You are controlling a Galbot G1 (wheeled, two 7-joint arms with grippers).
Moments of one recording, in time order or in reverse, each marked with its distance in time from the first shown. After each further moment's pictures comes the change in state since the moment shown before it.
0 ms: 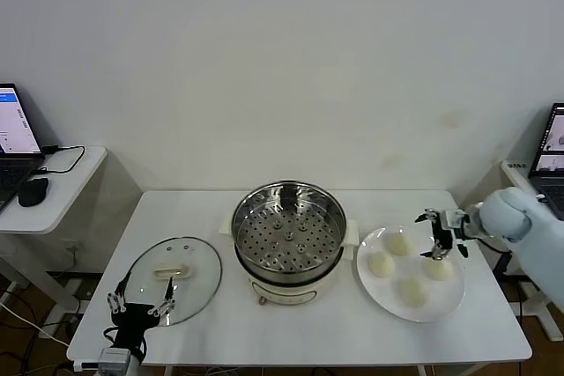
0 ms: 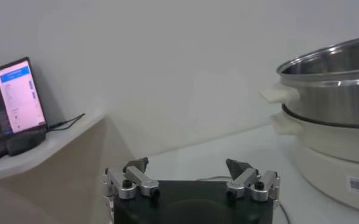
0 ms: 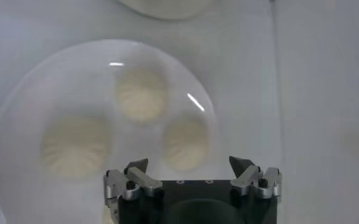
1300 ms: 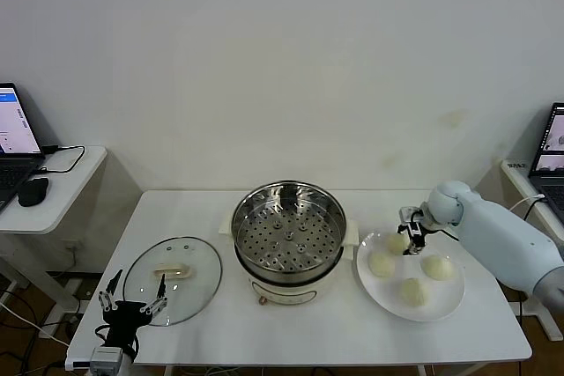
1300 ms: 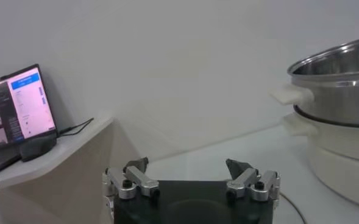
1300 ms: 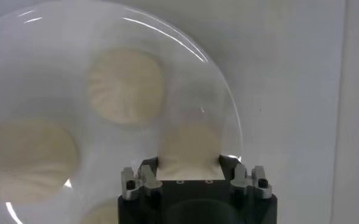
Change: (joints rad) left arm 0.002 0.003 -0.024 -0.004 -0.001 -0.006 0.003; right arm 0.128 0.218 -0.181 -0.279 -0.067 -0.009 0.003
